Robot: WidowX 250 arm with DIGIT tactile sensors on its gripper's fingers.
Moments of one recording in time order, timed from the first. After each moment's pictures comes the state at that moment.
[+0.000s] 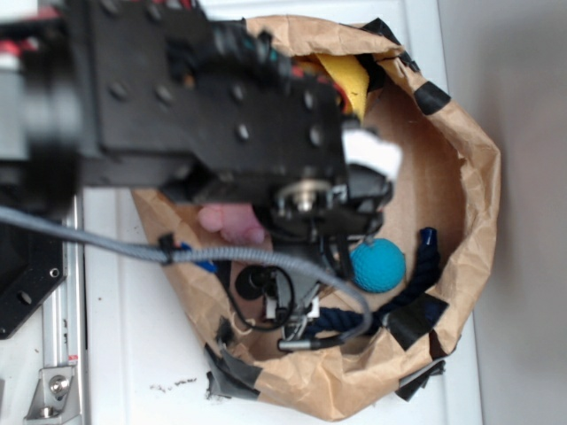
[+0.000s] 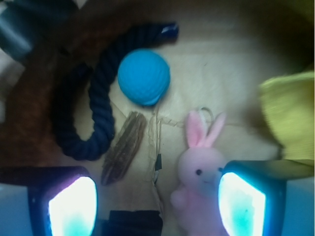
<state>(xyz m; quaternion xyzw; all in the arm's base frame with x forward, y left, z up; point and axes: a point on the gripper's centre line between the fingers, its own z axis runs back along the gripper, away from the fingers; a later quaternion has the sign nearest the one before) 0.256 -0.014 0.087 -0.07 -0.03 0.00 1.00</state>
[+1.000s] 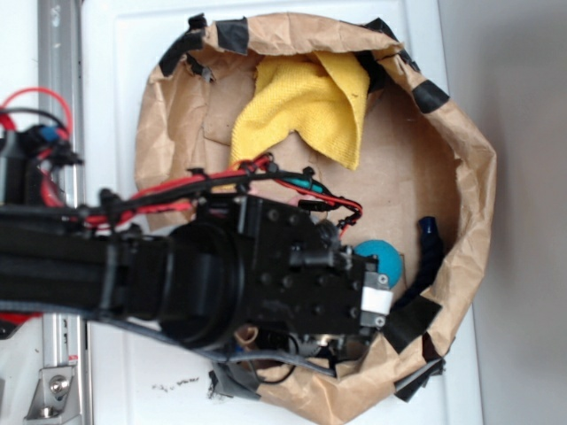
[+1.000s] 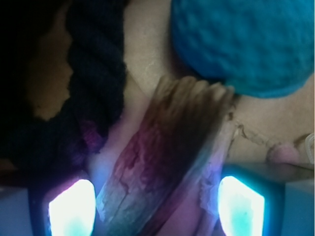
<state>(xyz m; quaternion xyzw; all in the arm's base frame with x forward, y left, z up) 0.265 -0.055 0.008 -0.01 0.00 -0.07 1.00</state>
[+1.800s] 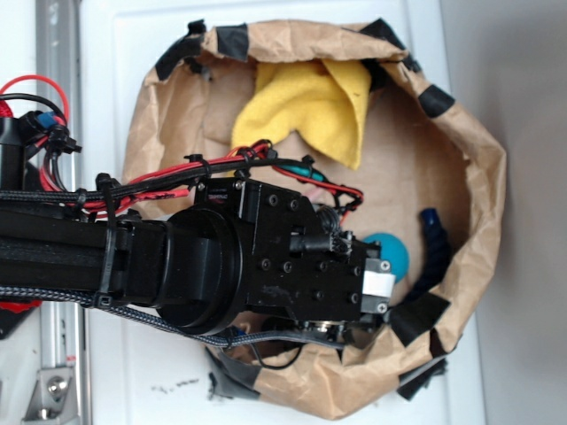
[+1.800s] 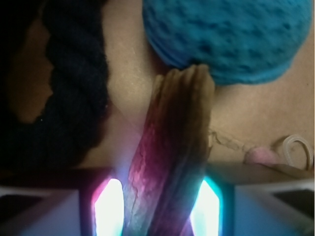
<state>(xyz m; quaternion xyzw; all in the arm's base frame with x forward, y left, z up) 0.262 -0.046 0.008 0.00 -0.01 -0.05 1.00</state>
